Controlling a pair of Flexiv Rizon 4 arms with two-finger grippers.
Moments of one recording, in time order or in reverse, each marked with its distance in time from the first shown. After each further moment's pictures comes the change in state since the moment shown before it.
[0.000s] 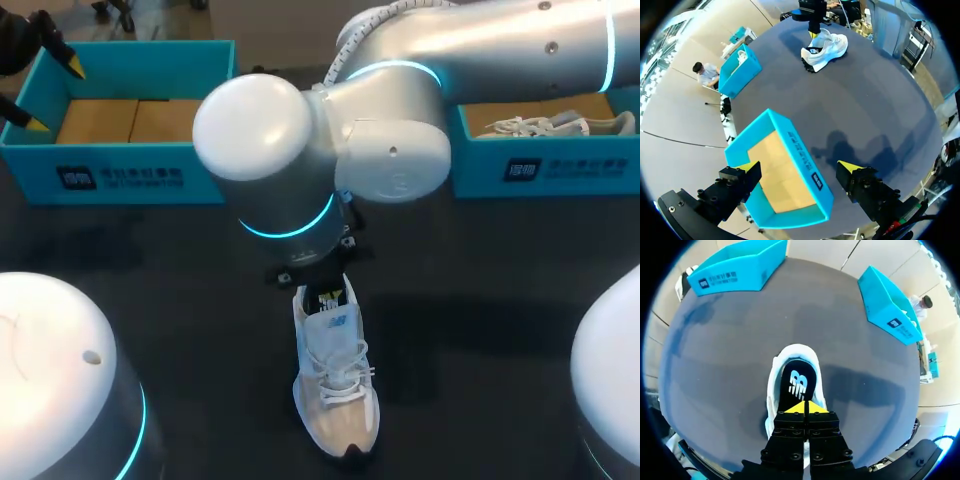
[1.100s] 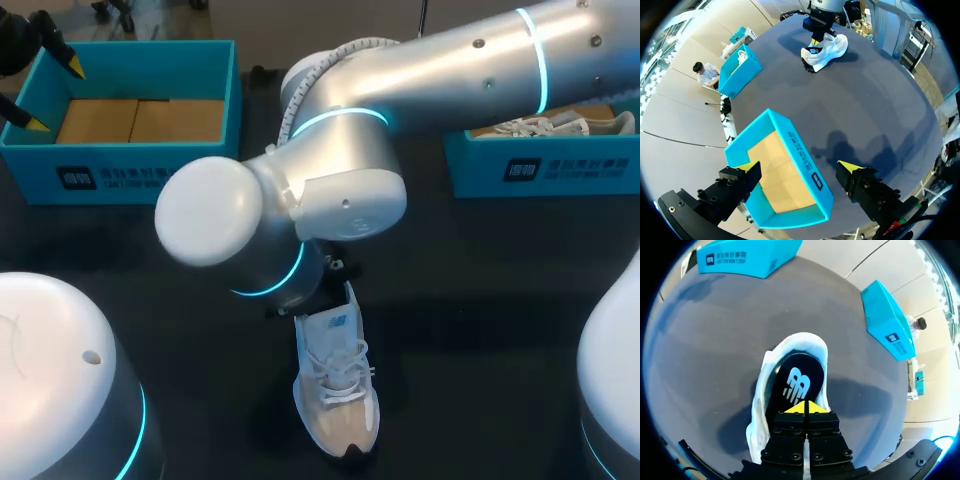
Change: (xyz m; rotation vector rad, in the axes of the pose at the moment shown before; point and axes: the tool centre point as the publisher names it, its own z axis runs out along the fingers) left arm 0.000 0.000 0.000 0.000 0.000 0.000; right arm 0.000 -0.006 0.041 -0.064 -0.163 -0.133
